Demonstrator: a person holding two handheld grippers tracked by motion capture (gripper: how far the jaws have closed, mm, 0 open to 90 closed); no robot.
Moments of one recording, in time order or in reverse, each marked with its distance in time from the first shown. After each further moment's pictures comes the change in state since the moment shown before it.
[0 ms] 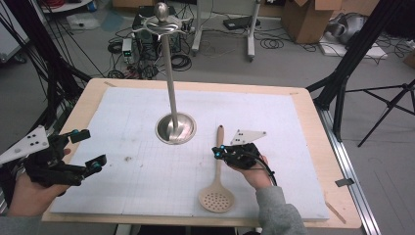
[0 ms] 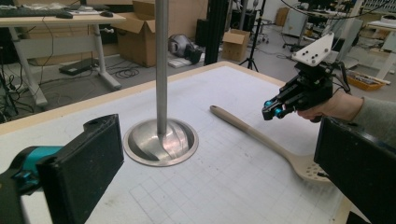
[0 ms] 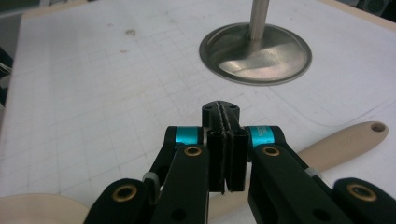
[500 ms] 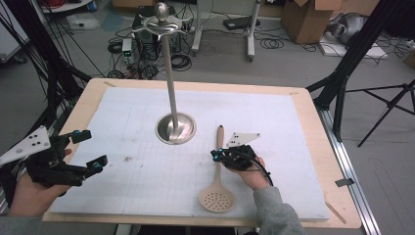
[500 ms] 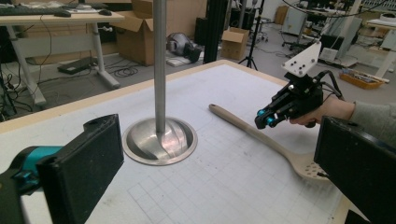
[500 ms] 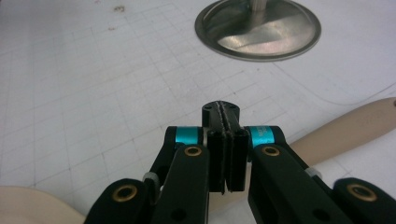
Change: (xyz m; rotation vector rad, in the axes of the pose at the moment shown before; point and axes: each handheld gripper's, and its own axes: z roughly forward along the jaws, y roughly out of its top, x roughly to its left) left arm -0.001 -0.001 0.002 0.004 -0.003 -0.001; right arm -0.004 -0.013 0.016 0.053 0.004 0.018
